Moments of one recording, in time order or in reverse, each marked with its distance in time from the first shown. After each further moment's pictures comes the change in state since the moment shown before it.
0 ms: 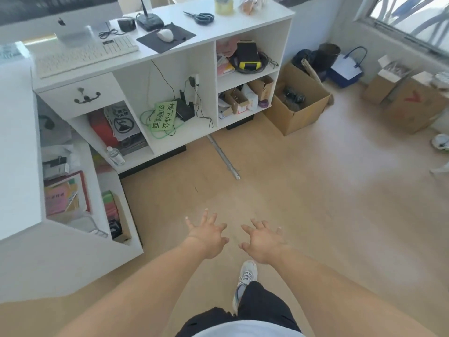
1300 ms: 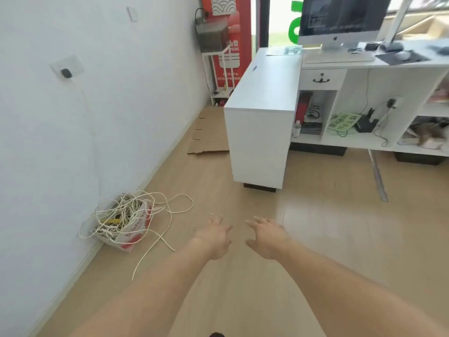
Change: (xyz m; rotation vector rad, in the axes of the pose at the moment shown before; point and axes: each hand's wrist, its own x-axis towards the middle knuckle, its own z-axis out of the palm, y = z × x) left_hand -0.598 0.027 0.445 -0.505 0.246 -0.680; right_hand -0.443 -0.243 0.359 -0.375 0.066 -0.814
